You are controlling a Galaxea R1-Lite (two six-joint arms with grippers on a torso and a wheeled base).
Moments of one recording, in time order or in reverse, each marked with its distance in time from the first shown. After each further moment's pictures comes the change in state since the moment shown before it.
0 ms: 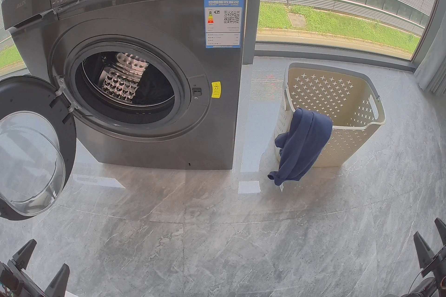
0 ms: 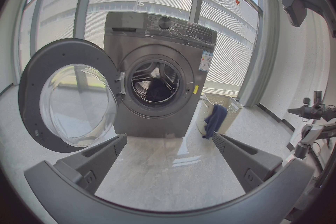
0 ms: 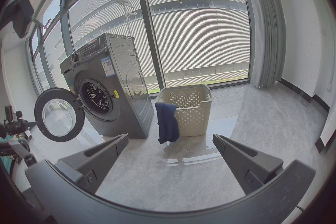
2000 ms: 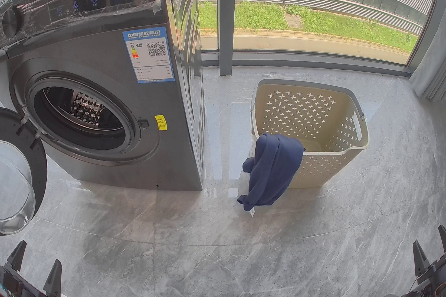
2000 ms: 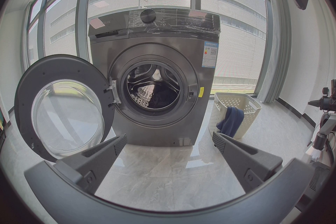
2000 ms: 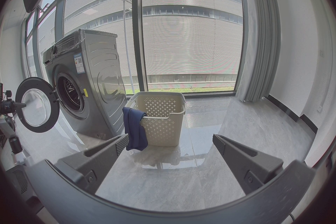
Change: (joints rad) left arm 0.027 -0.079 0.000 0.083 0.154 0.081; right arm -0.114 -0.163 0.002 0.143 0.011 -0.122
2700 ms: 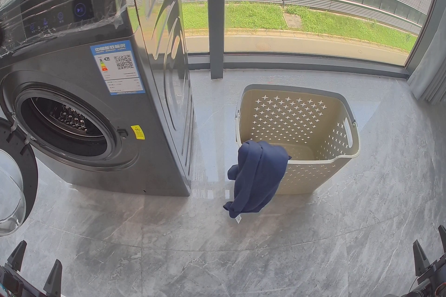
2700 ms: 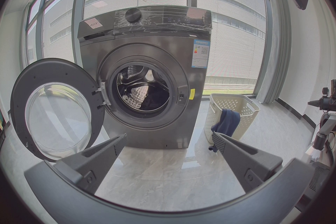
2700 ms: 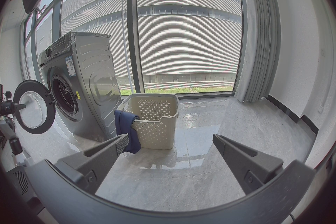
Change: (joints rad) left arm 0.000 0.001 0.000 0.000 0.000 0.000; right arm 0.000 0.001 0.000 0.000 -0.001 0.007
